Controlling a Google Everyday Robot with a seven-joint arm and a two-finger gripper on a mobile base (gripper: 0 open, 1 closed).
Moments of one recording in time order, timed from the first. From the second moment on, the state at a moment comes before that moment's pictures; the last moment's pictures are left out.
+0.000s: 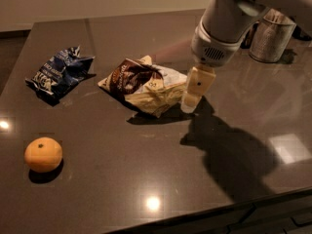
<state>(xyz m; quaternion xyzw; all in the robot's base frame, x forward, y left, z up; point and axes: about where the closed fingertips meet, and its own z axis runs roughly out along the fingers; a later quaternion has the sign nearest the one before) 0.529 -0.101 0.922 -0.60 0.79 0.01 0.17</state>
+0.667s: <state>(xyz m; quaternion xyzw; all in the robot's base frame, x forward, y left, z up) 0.528 -0.059 0.891 -0.60 0.78 0.05 0.18</state>
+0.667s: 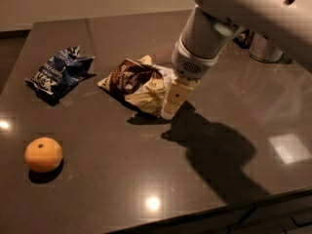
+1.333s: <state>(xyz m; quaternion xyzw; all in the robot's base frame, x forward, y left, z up) 0.524 -0.029 0.897 -0.61 0.76 0.07 0.18</state>
